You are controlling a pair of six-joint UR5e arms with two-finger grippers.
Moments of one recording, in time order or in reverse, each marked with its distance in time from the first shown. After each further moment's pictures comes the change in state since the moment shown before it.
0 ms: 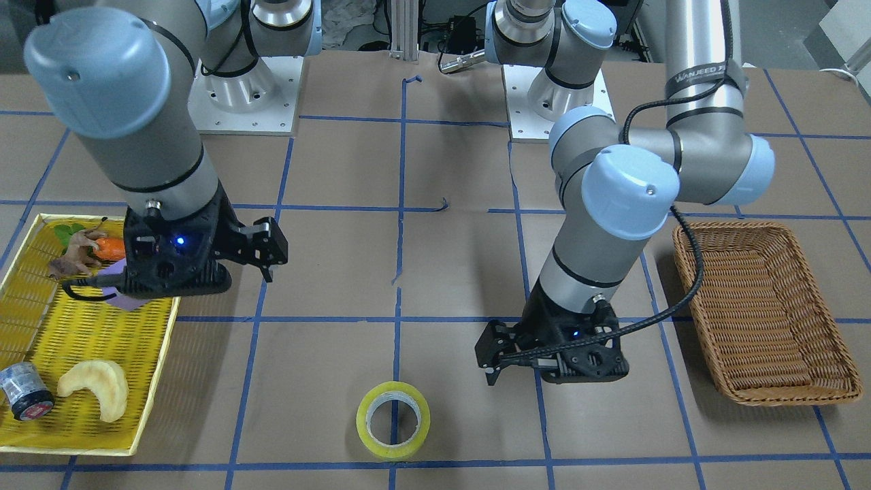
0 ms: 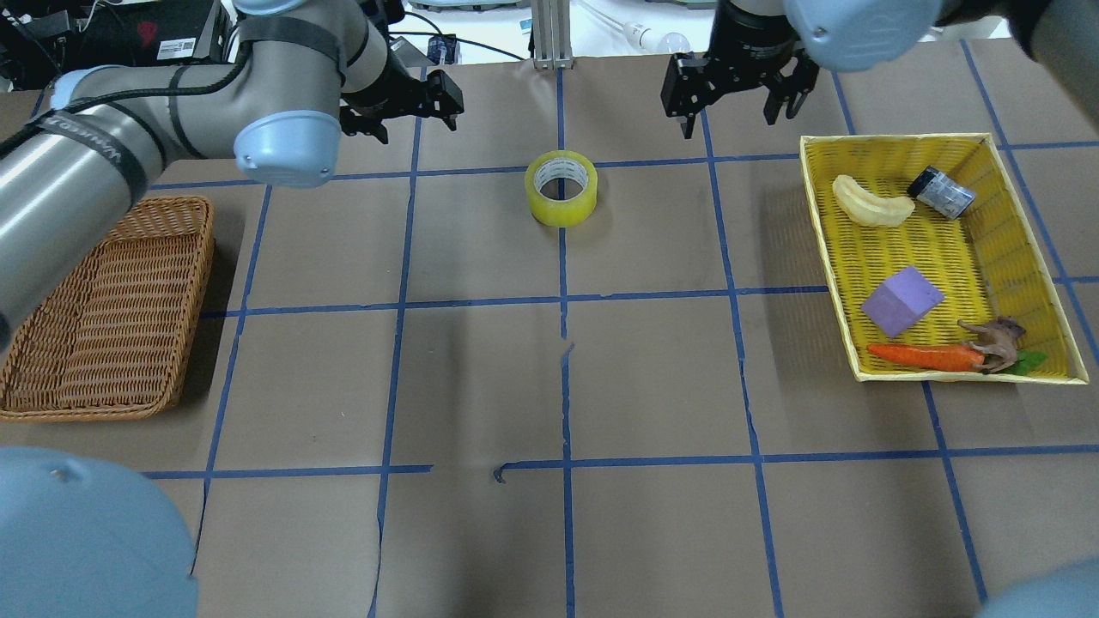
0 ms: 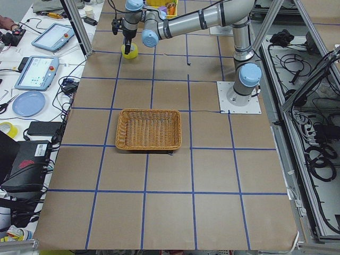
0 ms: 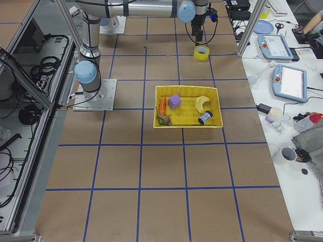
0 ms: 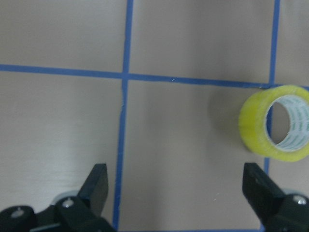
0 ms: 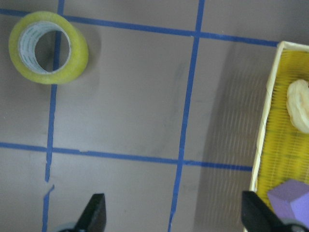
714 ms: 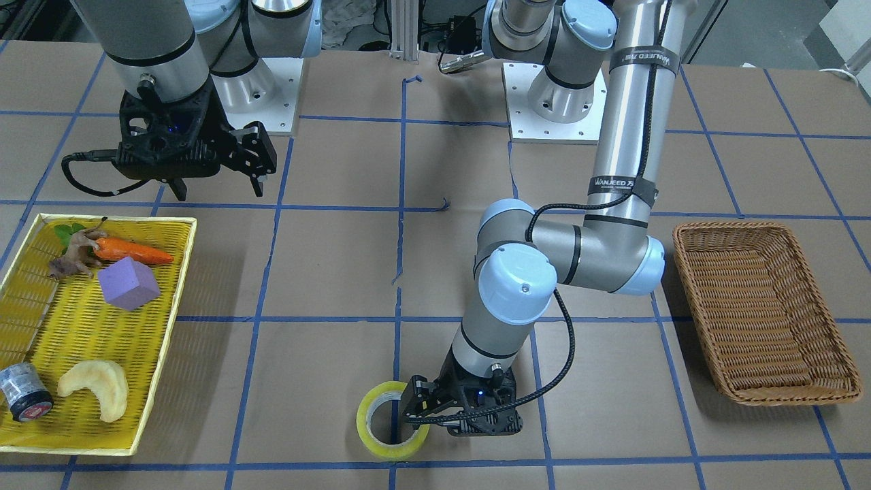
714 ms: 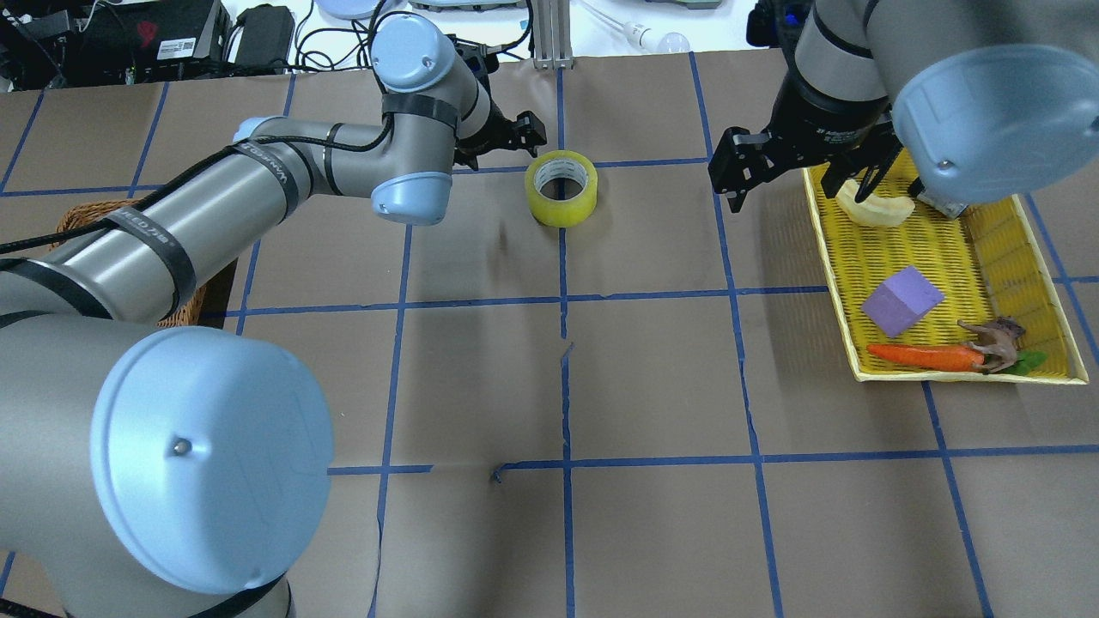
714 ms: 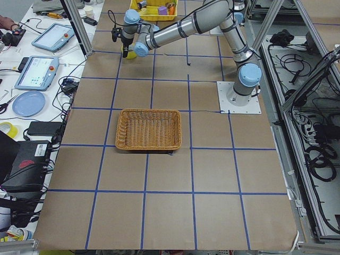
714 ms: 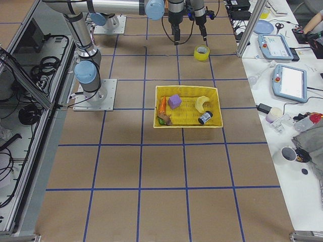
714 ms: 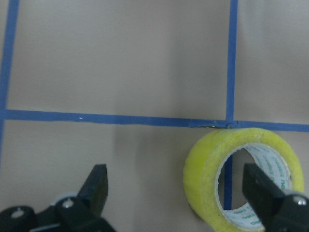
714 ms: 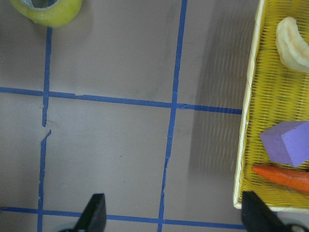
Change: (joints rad) left arm -0.100 -0.233 0.041 0.218 -0.025 -0.106; right arm -0.016 -0.233 0.204 0.006 0.000 -0.008
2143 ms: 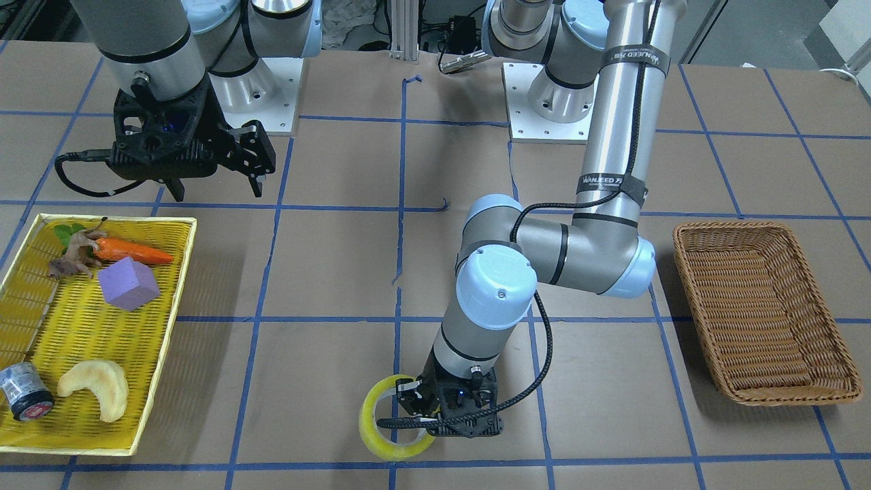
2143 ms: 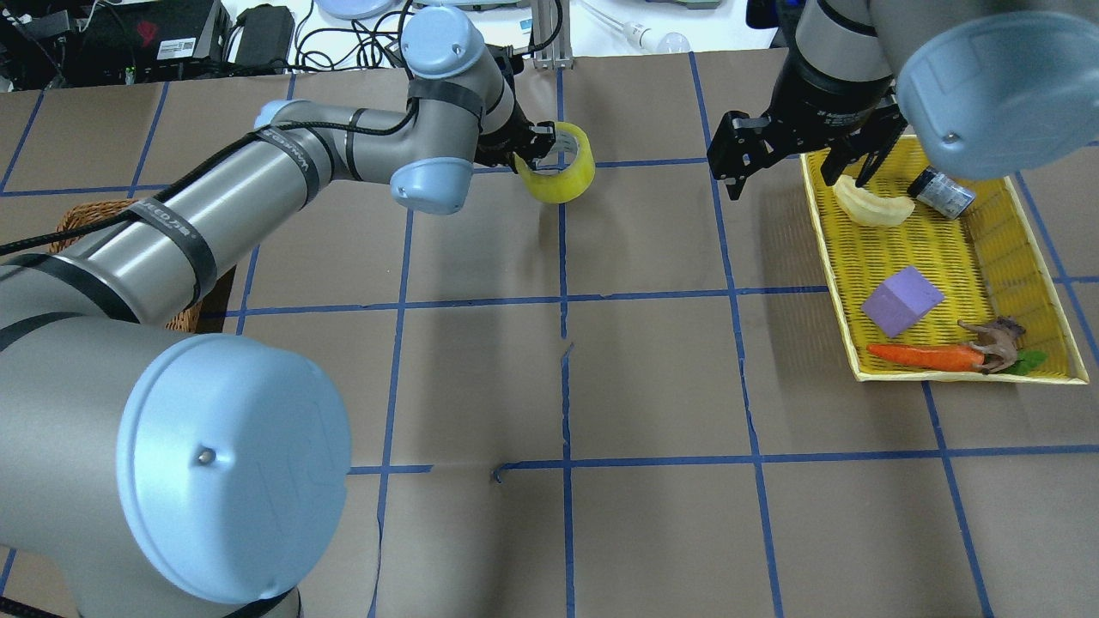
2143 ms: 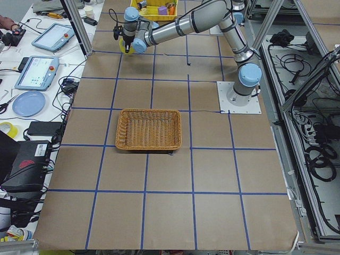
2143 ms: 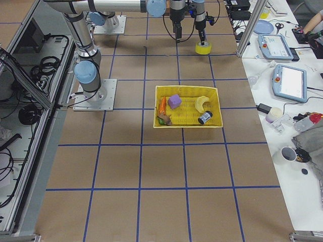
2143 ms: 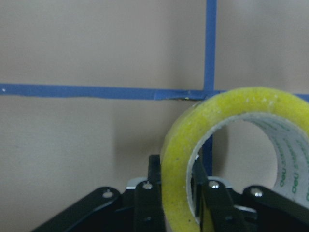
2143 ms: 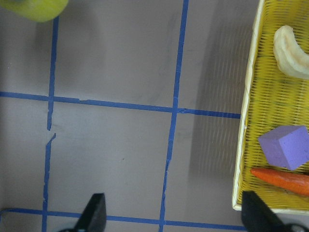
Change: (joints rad) left arm -0.004 0.019 0.091 -0.191 0.014 0.026; right arm 0.001 0.014 -0.026 0.017 0.005 0.001
